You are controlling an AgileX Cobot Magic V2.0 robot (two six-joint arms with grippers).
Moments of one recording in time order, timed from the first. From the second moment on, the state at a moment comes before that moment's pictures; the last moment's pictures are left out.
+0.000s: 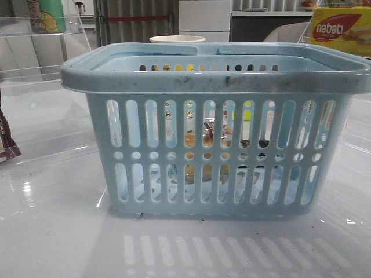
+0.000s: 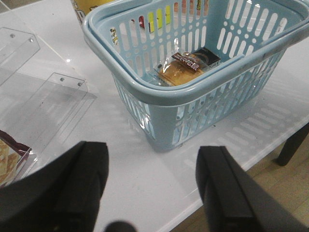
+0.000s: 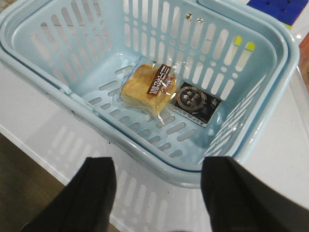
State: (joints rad) left arm -0.60 0.55 -0.70 -0.02 0.73 0.10; right arm 0.39 0.85 -0.90 0.19 0.76 -0.20
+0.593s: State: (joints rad) left arm -0.60 0.55 -0.70 -0.02 0.72 0.08; right arm 0.39 0.85 -0.90 0.19 0.77 -0.20
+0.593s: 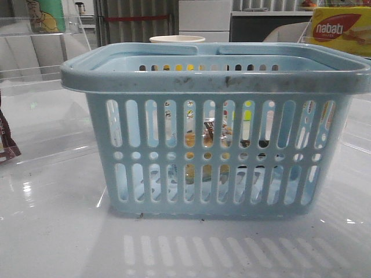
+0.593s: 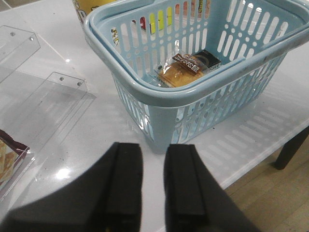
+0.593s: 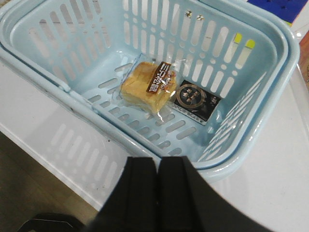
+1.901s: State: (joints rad) left arm -0.06 0.00 0.01 -0.06 0.07 0.08; right arm 0.39 0.85 -0.90 0.18 0.77 -0.20
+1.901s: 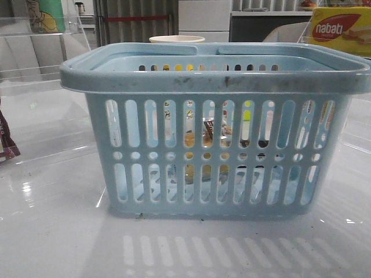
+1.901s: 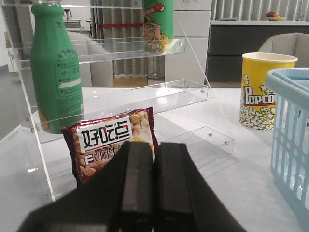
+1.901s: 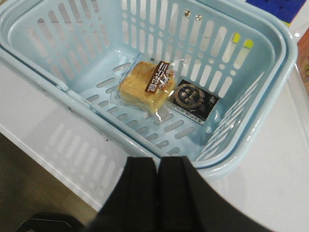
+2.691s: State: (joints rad) left arm -0.07 0.00 0.01 -0.06 0.02 0.08; right arm 0.39 0.85 -0.90 0.18 0.77 -0.20
